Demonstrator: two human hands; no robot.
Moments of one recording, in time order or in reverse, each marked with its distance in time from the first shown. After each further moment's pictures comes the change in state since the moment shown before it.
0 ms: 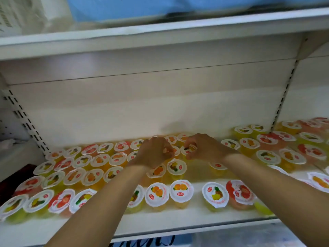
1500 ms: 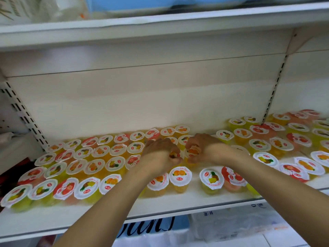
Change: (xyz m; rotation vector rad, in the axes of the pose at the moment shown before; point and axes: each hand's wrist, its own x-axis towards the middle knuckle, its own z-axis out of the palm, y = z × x) left_hand -0.050 0.037 -0.001 0.141 -0.016 0.063; right_hand -0.057 -0.033 -0.010 -0.161 -0.113 0.076
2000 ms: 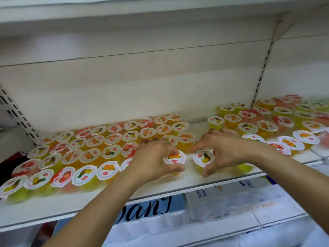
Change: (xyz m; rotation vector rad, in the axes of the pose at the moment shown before) left_hand -0.048 0.007 0.001 -0.044 -0.050 0.100; right_hand -0.069 0.013 -0.003 -0.216 -0.092 -0.090
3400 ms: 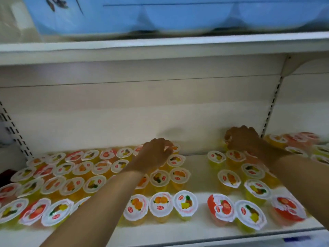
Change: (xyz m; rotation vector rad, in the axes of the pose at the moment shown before) left_hand 0.134 -0.029 0.005 -0.076 0.051 -0.200; right_hand 0.115 0.188 -0.024 -0.197 0.171 0.480
